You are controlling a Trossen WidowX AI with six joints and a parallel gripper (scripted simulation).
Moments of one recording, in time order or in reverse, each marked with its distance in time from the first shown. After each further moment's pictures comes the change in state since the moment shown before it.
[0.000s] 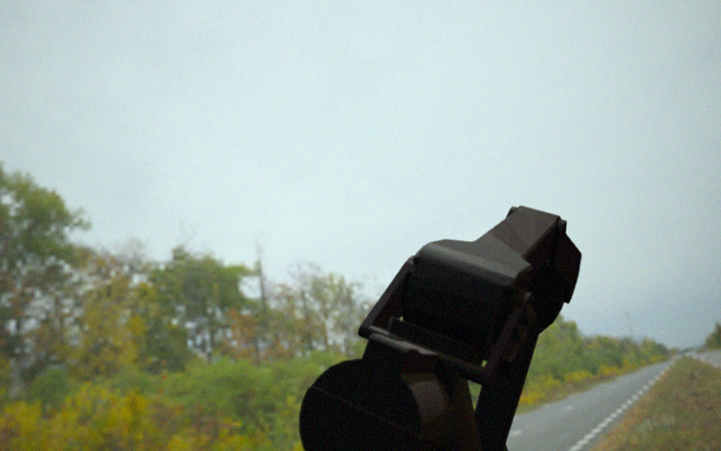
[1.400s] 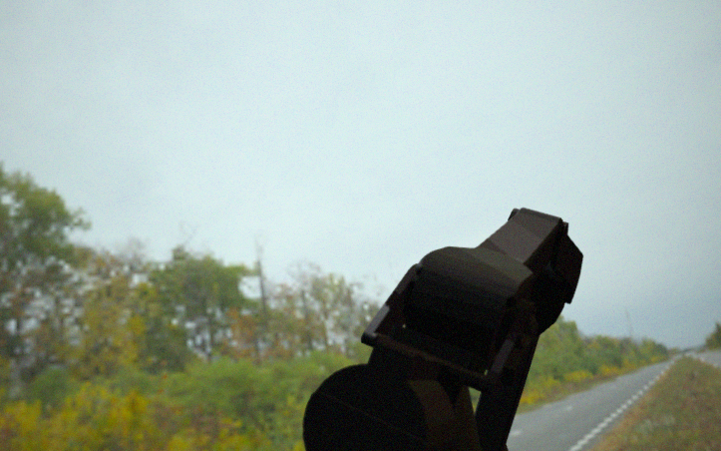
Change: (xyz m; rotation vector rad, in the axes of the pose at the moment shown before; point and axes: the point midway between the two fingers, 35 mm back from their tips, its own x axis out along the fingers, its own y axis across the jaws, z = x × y) arm 0.007 -0.002 0.004 -0.006 -0.020 -0.005
